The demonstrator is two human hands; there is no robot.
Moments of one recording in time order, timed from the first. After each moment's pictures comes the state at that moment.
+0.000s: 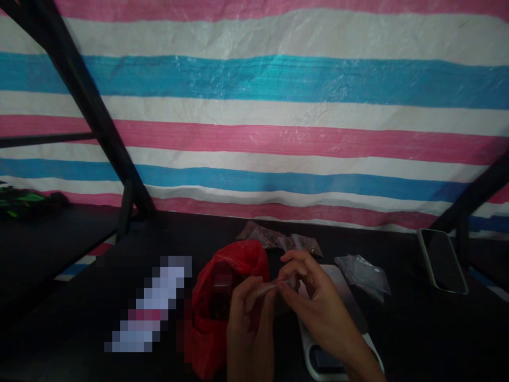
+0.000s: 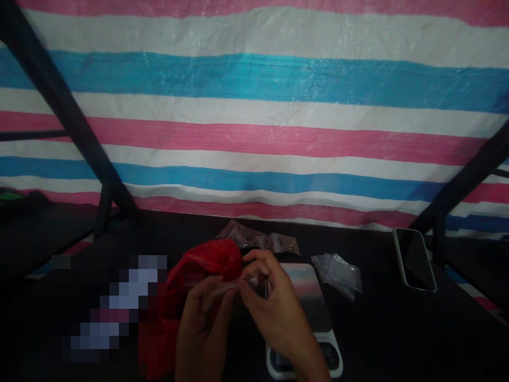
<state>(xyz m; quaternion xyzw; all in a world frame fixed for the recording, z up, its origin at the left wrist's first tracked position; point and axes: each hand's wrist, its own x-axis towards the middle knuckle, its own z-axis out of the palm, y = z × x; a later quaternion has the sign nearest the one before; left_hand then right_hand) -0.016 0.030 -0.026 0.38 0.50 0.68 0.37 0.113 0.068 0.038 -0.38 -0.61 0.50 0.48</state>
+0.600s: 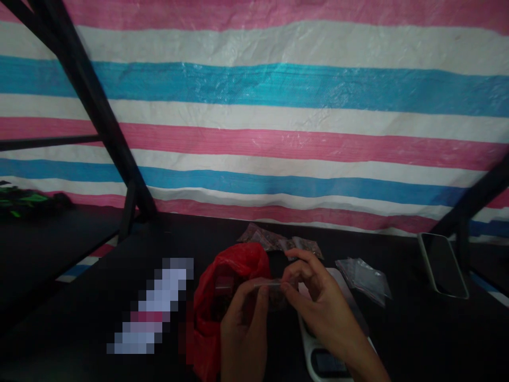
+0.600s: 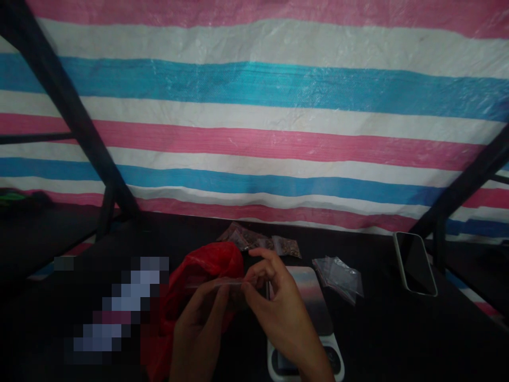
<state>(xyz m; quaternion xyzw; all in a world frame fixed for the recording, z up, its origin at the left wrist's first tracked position) -0.030 0.033 -0.017 0.42 0.51 0.65 0.38 0.114 0.071 0.037 -0.39 -0.61 0.48 0.50</state>
